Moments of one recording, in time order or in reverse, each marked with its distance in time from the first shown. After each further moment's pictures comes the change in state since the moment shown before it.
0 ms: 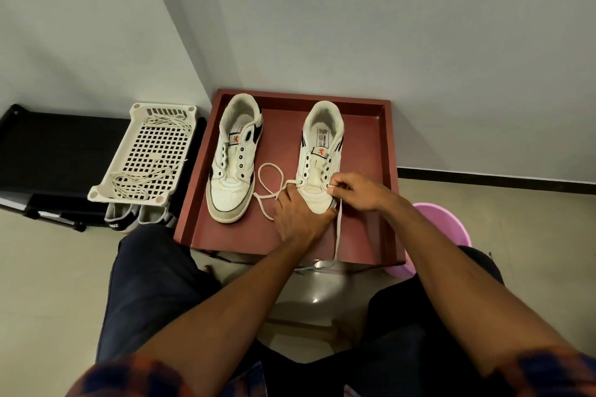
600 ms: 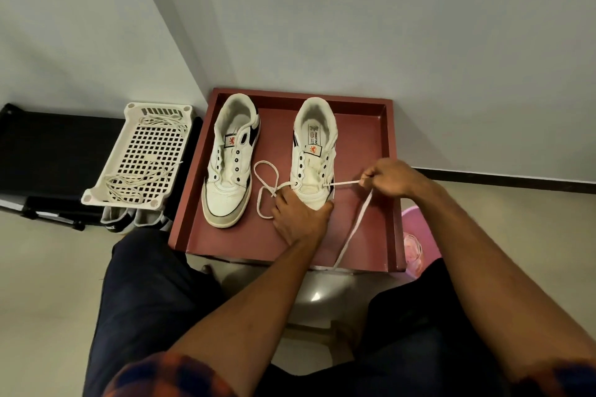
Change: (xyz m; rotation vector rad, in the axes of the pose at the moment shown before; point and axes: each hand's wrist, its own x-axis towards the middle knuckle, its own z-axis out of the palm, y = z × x) left_hand 0.008 0.015 0.018 -0.041 0.142 -0.178; right_hand -0.012 0.011 -0.068 -0.153 -0.028 0.173
